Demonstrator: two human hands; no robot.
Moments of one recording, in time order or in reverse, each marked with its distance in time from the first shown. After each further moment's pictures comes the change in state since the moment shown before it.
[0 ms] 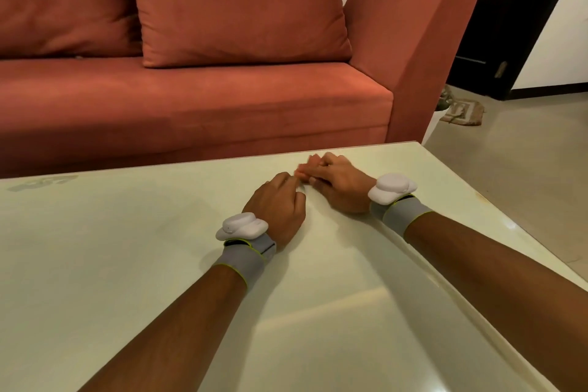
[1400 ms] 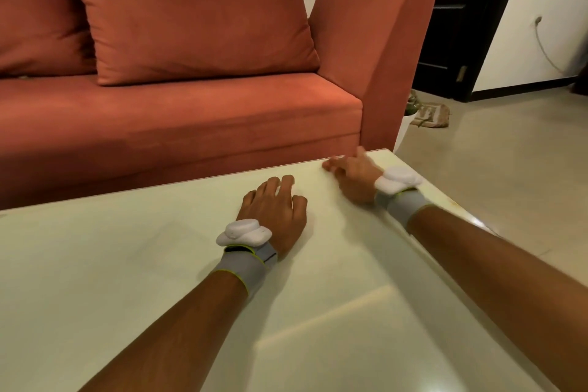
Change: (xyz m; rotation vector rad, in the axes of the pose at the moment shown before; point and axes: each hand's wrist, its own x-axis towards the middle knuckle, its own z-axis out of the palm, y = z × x) left_hand 0.036 0.027 0.033 0.074 0.055 0.045; right_hand -0.014 0.052 -0.043 -0.019 0.209 0.423
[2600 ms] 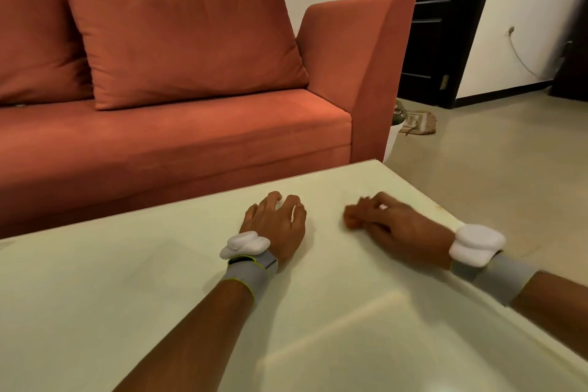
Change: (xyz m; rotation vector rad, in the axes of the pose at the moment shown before) left_hand 0.000 0.001 -0.004 -0.026 -0.106 -0.012; right_hand -0.103 0.023 -0.036 0.068 -0.121 -0.323
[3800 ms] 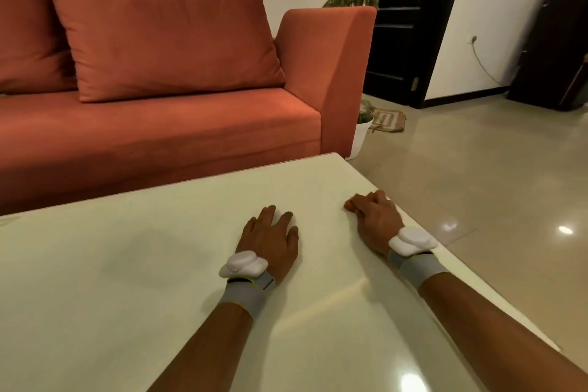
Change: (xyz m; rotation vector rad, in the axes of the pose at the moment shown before) left_hand -0.093 0.059 -0.004 0.035 -0.110 0.044; right_hand -0.062 -0.013 -0.005 -0.106 0.208 0.661
